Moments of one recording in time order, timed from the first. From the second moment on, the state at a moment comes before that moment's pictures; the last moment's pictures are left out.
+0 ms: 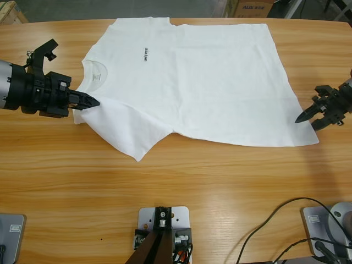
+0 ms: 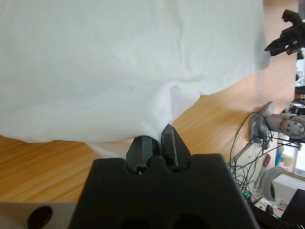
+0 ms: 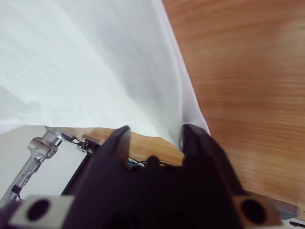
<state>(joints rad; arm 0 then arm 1) -0.55 1.52 -0.89 0.33 -0.35 -0.61 -0.34 2.10 -1.08 1.02 0.49 0.03</state>
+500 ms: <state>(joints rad) -0.55 1.52 -0.89 0.33 -0.35 -0.61 -0.34 2.10 -1.08 1.02 0.49 0.03</state>
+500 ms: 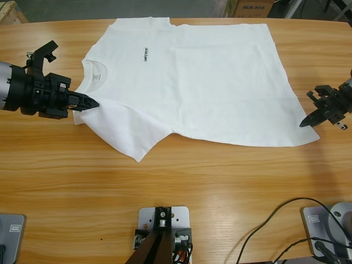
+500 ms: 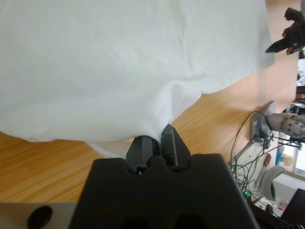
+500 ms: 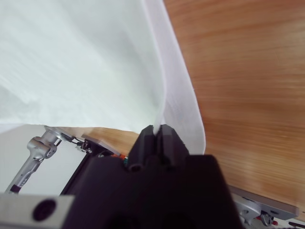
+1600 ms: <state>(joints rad) -0.48 1.51 -0.92 0.37 -0.35 -0.56 -0.34 2.00 -1.12 1.06 0.53 -0.09</state>
